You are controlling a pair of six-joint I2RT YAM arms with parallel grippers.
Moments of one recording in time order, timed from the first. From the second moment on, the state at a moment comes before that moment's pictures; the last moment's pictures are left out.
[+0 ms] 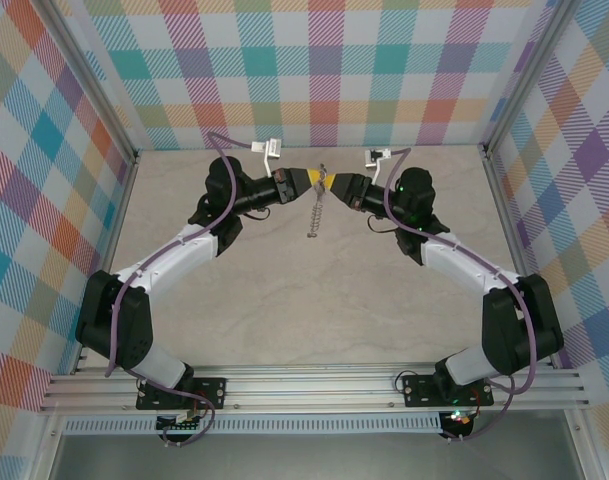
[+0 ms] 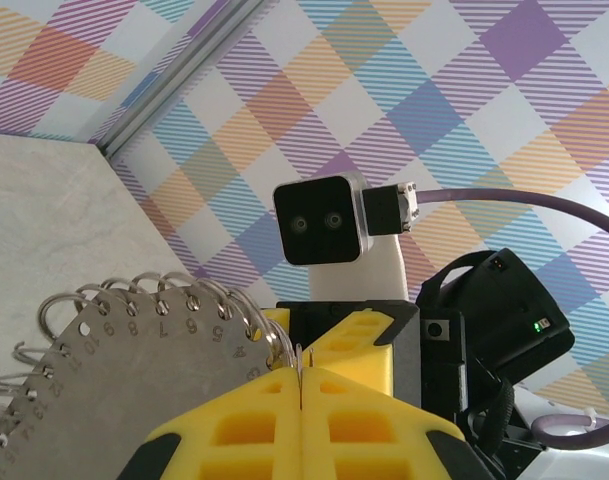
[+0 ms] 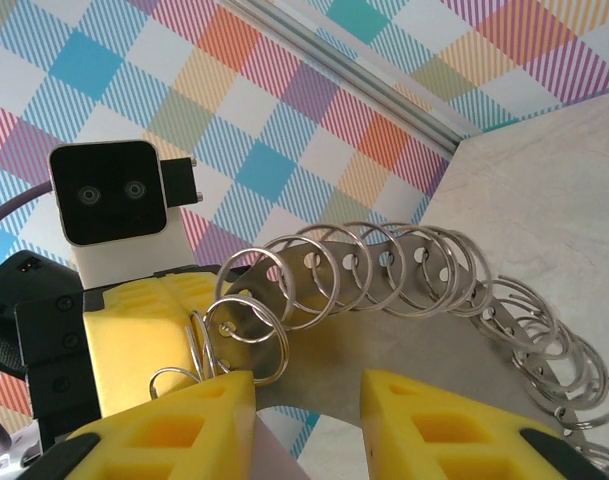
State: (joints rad) left arm -0.47 1.53 1.14 0.45 0.71 -0.87; right arm 0.41 1.47 0.96 0.55 -0.71 1.01
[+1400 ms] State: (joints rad) left arm -0.47 1.52 1.14 0.46 0.72 -0.87; right arm 0.42 1.49 0.91 0.82 -0.69 1.10
